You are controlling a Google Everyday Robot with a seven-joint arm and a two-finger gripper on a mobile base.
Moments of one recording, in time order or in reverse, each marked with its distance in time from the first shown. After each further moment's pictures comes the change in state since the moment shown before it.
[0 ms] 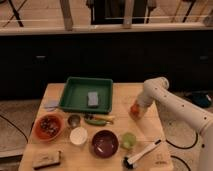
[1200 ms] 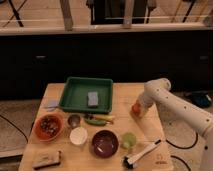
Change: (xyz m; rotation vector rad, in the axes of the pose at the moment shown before) arm 0.009 -0.002 -0.002 0.036 0.009 0.025
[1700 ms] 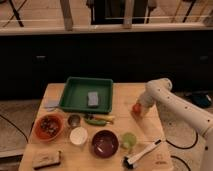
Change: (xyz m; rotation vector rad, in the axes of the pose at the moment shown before) arm 0.007 0.000 0.000 0.005 0.001 0.015
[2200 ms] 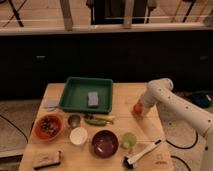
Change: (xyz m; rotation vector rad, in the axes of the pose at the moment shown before) arm 0.005 0.000 -0.001 0.002 0.002 0.011
